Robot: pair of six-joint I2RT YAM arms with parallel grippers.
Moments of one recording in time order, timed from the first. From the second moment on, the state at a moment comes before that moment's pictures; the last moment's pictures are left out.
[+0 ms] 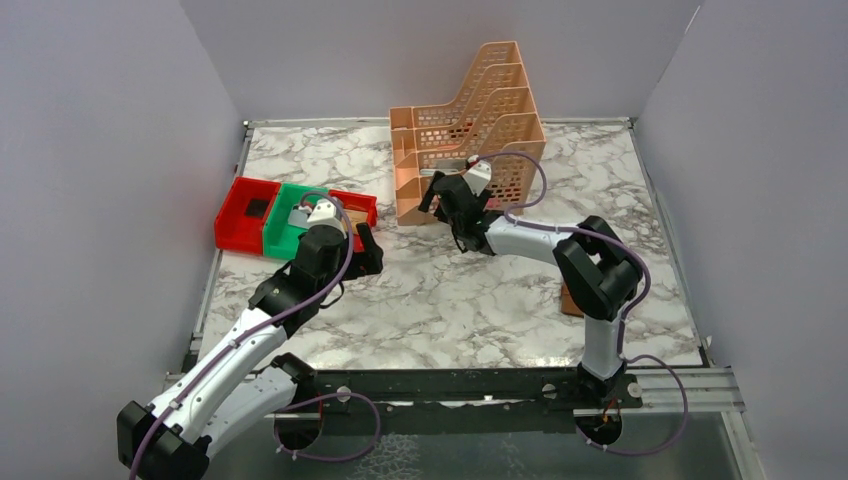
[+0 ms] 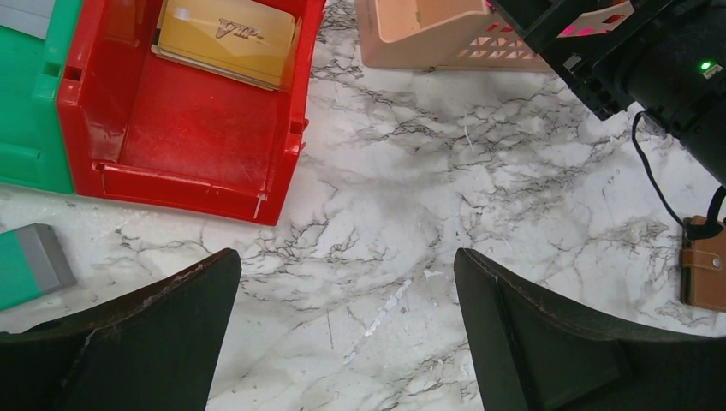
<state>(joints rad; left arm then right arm) -0.56 0.80 0.66 -0.41 -0.25 -0.56 0.74 1.93 1.22 0.15 0.55 0.80</state>
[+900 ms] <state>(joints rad) -0.56 0.57 0.66 -0.59 -0.59 -0.68 0.92 1.91 1.34 0.07 0.11 0.72</state>
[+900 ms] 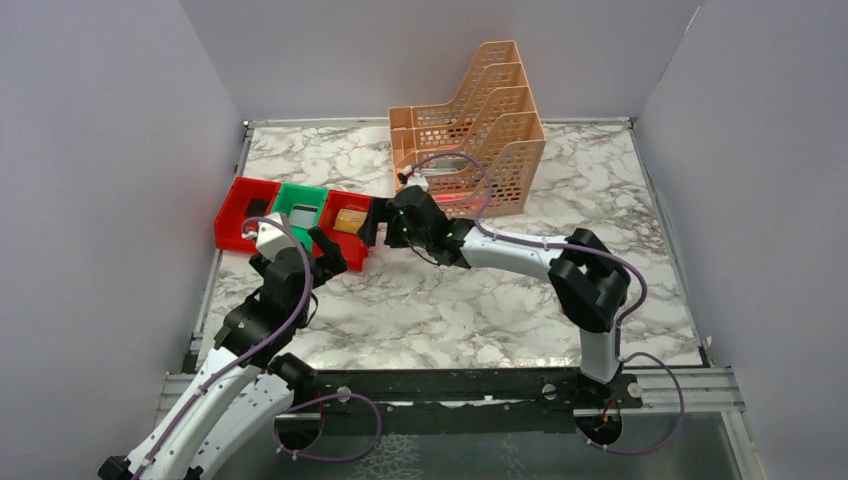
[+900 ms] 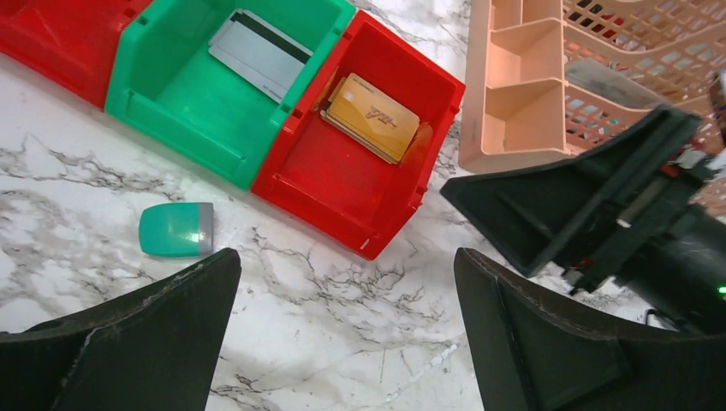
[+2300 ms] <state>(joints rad) -0.56 0.60 0.68 -0.65 -0.56 -0.64 0.93 1.84 1.17 -0.23 0.43 0.89</state>
